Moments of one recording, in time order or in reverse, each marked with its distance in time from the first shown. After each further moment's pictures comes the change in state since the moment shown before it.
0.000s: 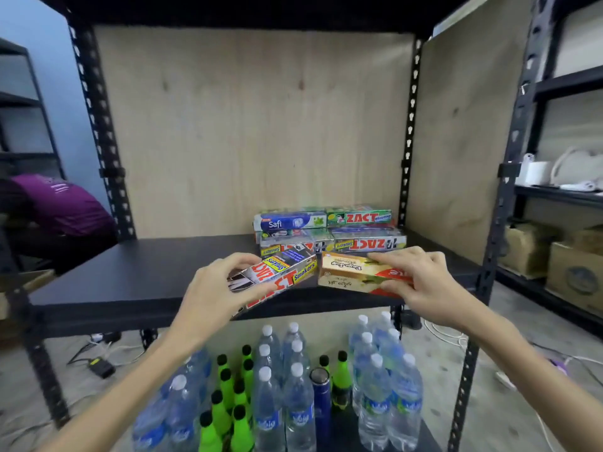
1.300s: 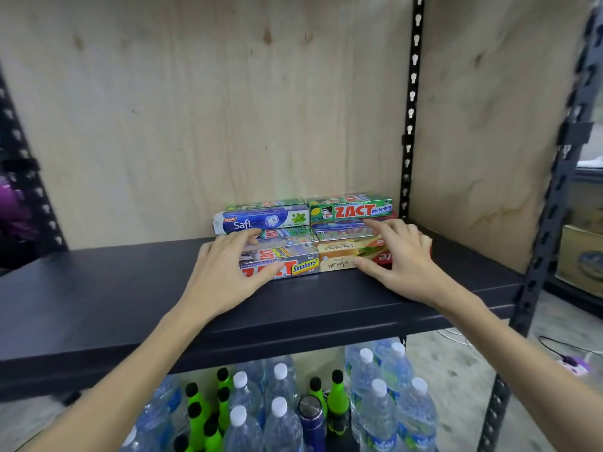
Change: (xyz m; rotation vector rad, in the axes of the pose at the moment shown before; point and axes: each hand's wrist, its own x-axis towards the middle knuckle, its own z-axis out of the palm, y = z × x) left_hand 0.134 -0.054 0.113 0.349 -0.044 0.124; right_hand 0.101 0.087 0.067 0.008 0.073 0.151
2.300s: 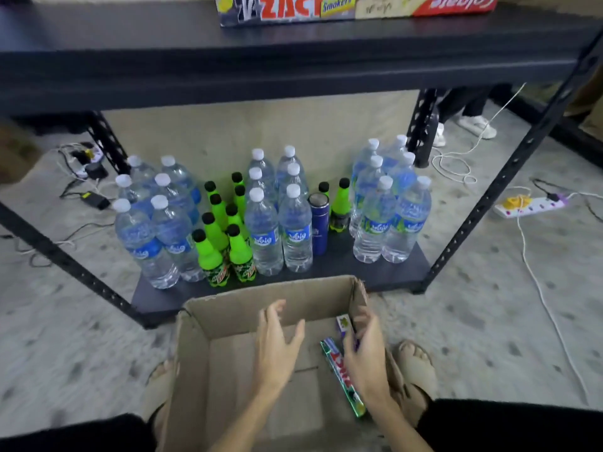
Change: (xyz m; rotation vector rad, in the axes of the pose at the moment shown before) left_hand -0.469 0.042 0.179 -0.464 -0.260 -0.723; right_hand -0.467 -0.073 0.253 0.482 -0.139 0.756
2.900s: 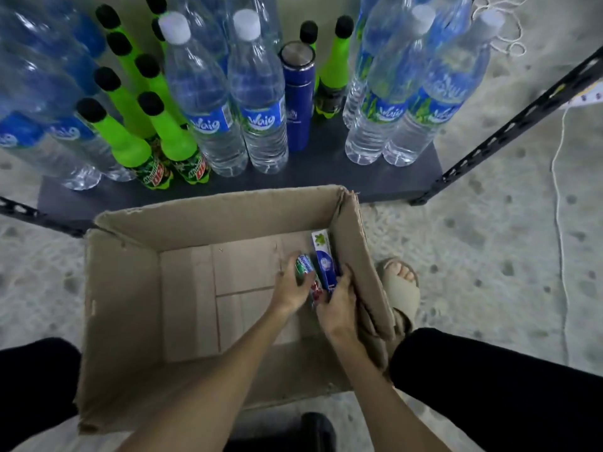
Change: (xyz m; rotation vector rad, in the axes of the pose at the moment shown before) left_hand 0.002 -0.094 0.165 -0.080 -0.506 -0.502; right_hand 0.000 0.118 0.047 -0.294 -0.242 0.439
